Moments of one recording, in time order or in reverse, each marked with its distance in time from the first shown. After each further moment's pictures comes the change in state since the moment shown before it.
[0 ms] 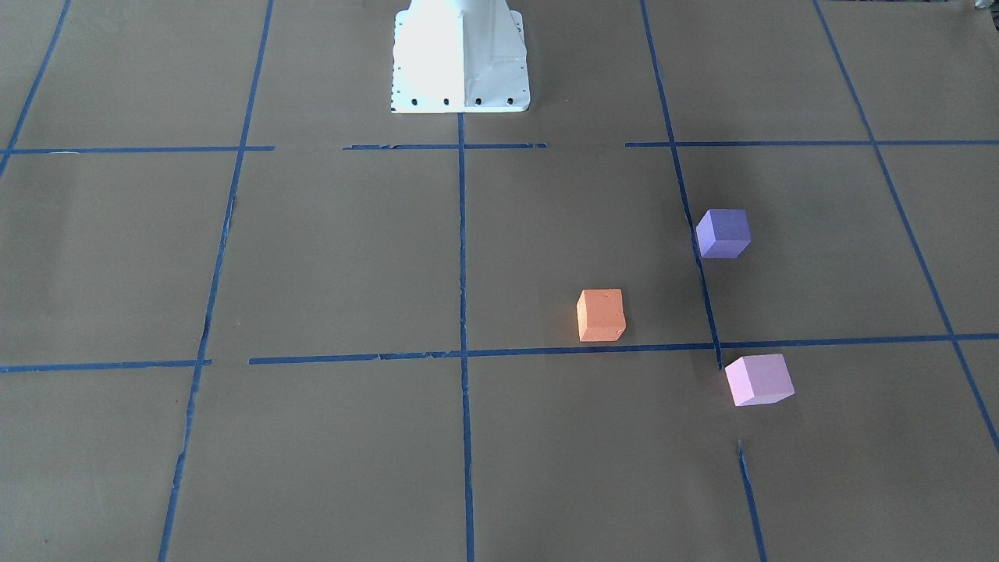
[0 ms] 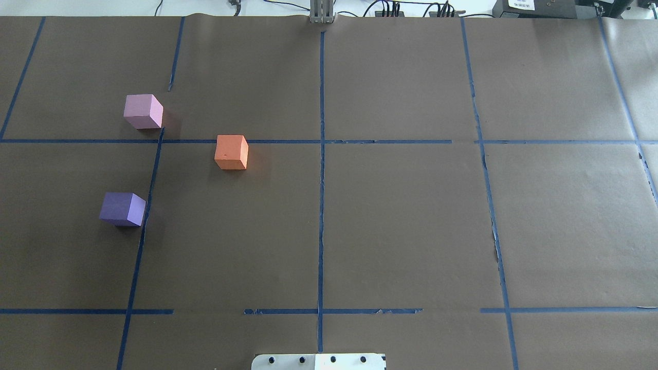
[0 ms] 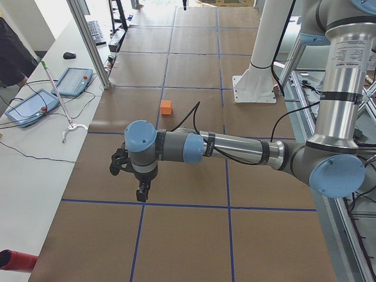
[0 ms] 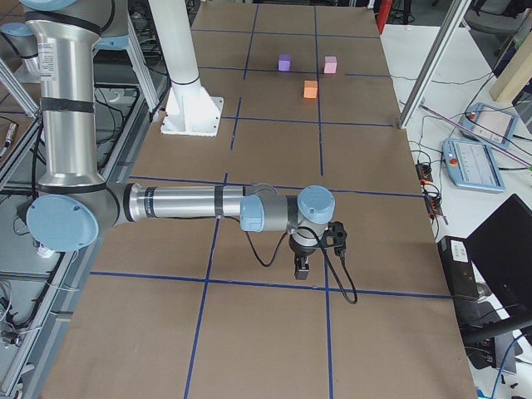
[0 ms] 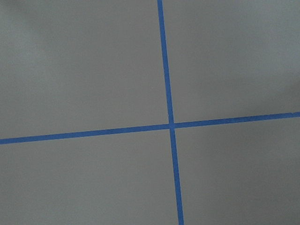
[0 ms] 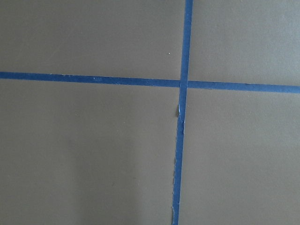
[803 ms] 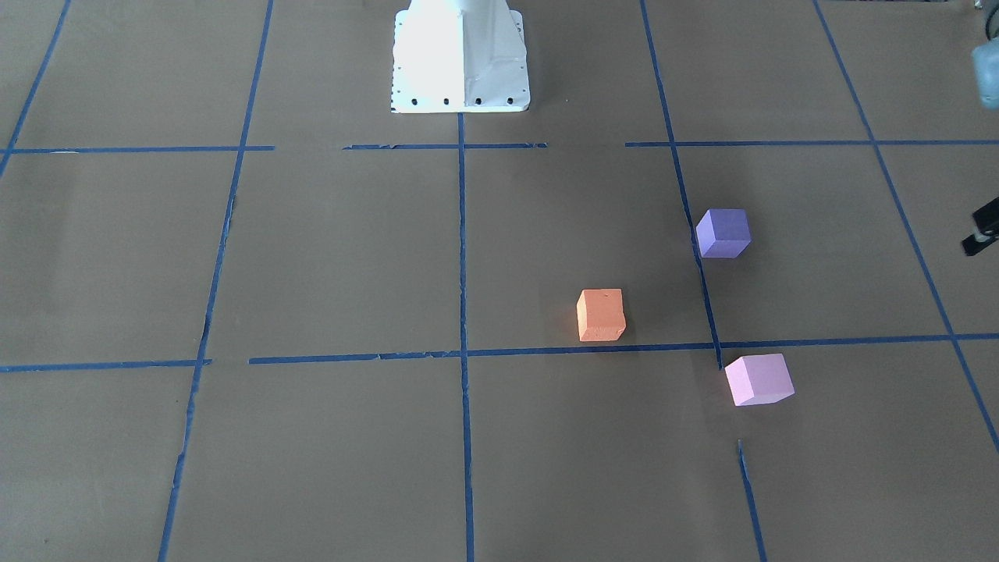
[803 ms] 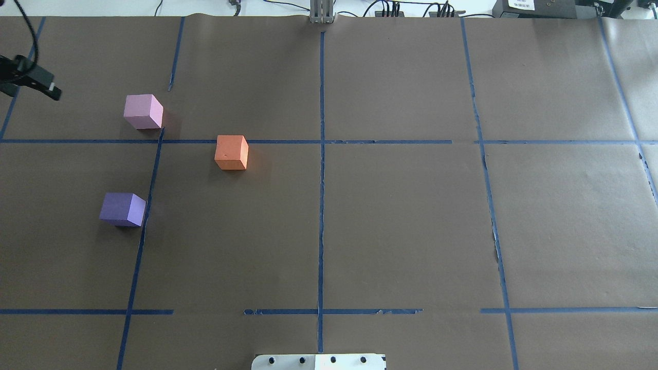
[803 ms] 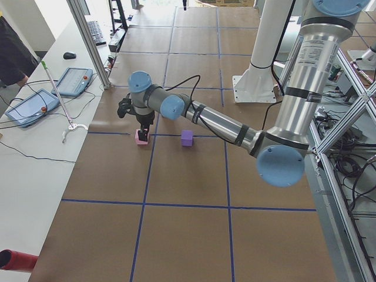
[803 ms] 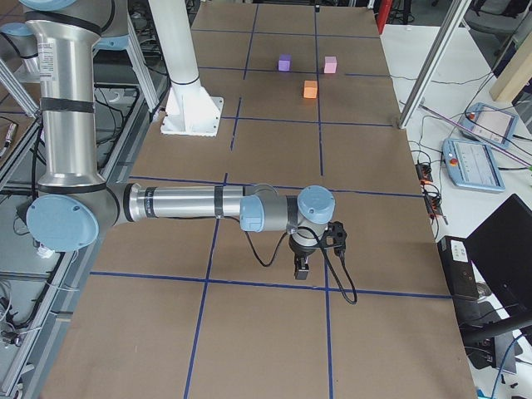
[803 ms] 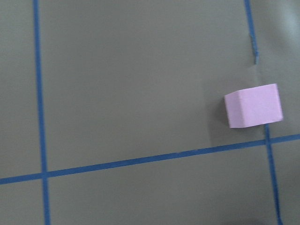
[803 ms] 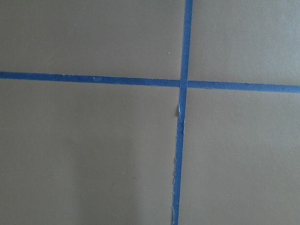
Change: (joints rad) left arm 0.463 -0.236 -0.131 -0.087 0.030 -0.629; right arm 0.000 0.000 0.000 -0.001 0.000 0.000
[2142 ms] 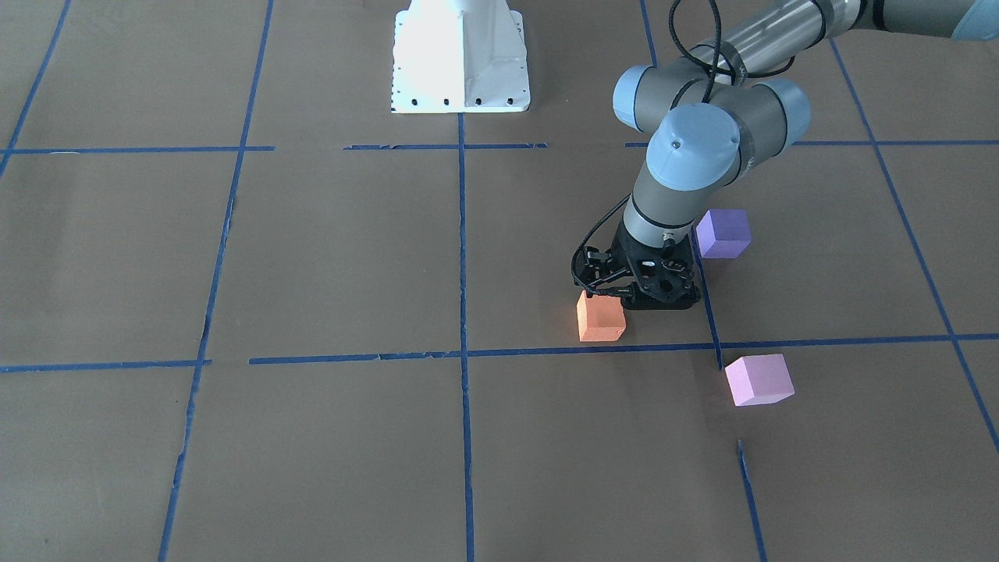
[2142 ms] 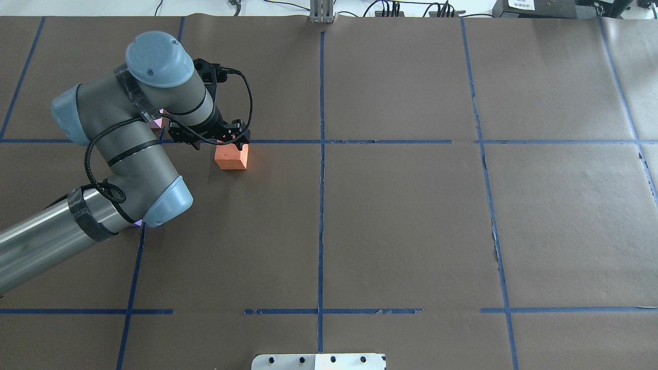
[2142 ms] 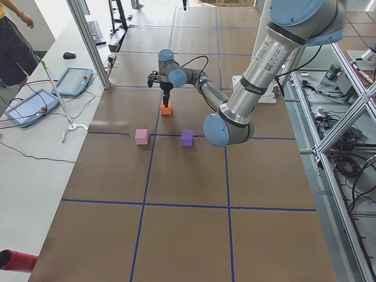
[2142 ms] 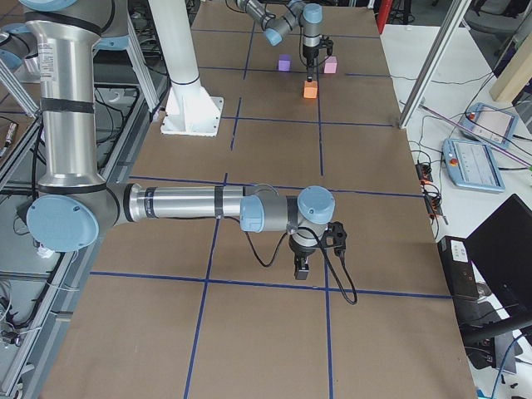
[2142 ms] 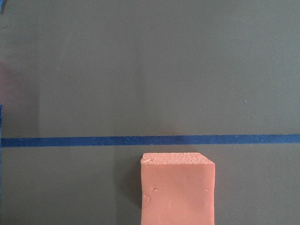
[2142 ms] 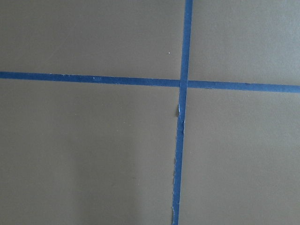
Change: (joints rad) left arm 0.436 -0.311 0.209 -0.049 0.330 -0.490; right arm 0.000 0.000 0.000 0.000 0.000 0.000
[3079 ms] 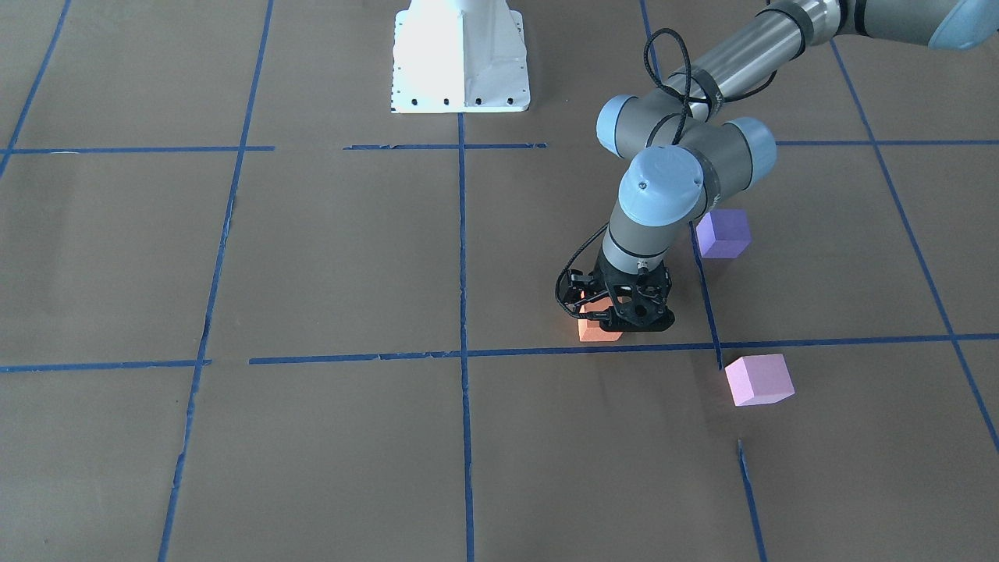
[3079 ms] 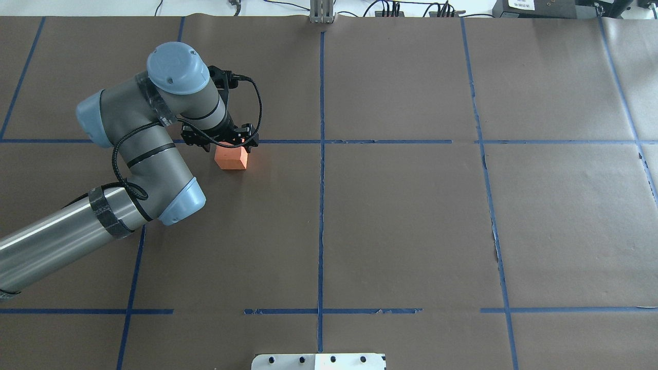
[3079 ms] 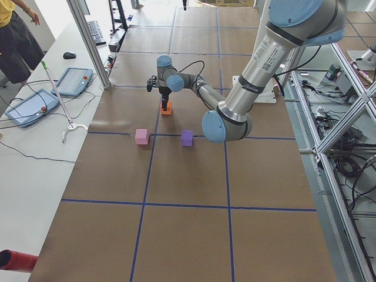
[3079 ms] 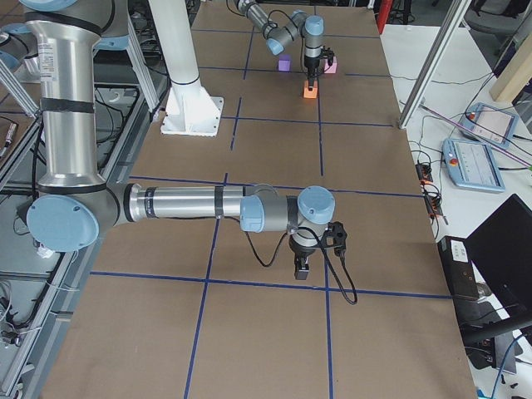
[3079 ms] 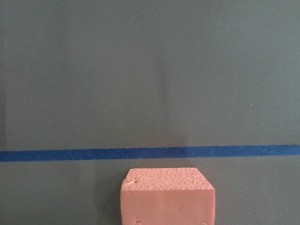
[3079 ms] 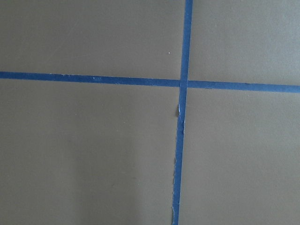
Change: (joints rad) left arm 0.012 -0.040 0.136 -0.092 0.007 -0.002; right arm 0.000 0.000 0.000 0.000 0.000 0.000
